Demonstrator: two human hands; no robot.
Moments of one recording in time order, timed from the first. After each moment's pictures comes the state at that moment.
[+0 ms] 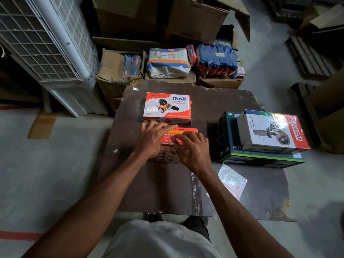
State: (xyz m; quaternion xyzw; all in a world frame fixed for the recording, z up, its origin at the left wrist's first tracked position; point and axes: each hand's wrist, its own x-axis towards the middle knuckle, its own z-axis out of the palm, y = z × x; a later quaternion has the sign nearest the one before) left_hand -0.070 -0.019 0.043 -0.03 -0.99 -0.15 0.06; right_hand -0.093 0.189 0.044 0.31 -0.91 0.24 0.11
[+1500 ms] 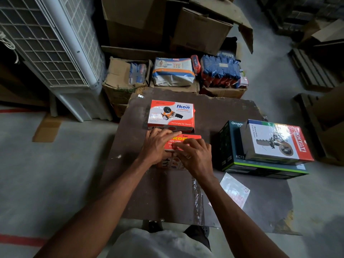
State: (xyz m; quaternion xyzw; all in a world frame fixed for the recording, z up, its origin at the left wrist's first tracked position) left_hand -0.074 -0.023 0.032 -0.02 -0.98 -0.18 0.07; right_hand -0.101 0.179 0.044 0.32 -0.91 0.23 0.15
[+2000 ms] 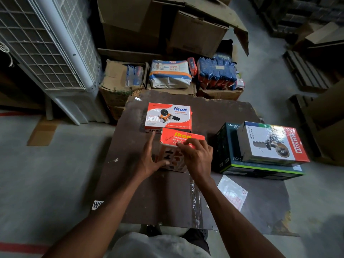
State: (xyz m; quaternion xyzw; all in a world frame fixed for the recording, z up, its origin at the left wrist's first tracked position) left_hand -0.046 -0.023 -0.025 0.12 -0.82 -0.56 0.07; right_hand -0.110 0.182 0.037 0.26 -0.91 0.25 0.18
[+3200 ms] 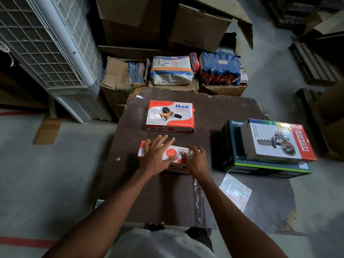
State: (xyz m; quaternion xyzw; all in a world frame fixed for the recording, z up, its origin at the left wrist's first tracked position) left_hand -0.065 -0.011 -0.011 0.04 -0.97 -0.23 0.01; right_hand -0.116 0.180 0.001 0.01 -0.90 0.38 -0.19
